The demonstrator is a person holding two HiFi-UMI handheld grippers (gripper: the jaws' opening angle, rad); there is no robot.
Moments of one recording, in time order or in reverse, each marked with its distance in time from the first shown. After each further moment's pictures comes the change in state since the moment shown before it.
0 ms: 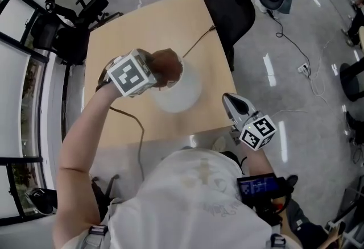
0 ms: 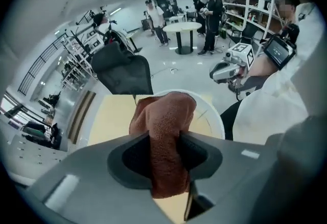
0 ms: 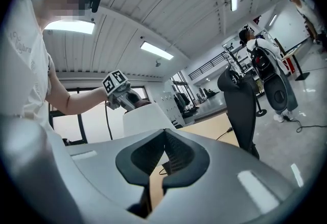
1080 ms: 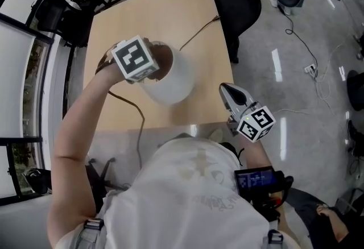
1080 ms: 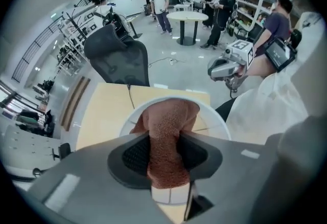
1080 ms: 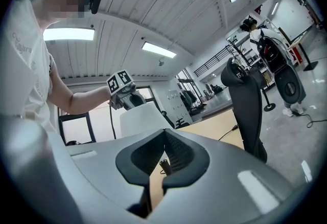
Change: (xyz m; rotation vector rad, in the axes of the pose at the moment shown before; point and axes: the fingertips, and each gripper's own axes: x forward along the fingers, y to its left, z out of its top) left arm 0.030 -0.003 -0.001 -0.049 0.201 -0.043; right arm 0.006 -0.031 0.000 0.045 0.008 0.095
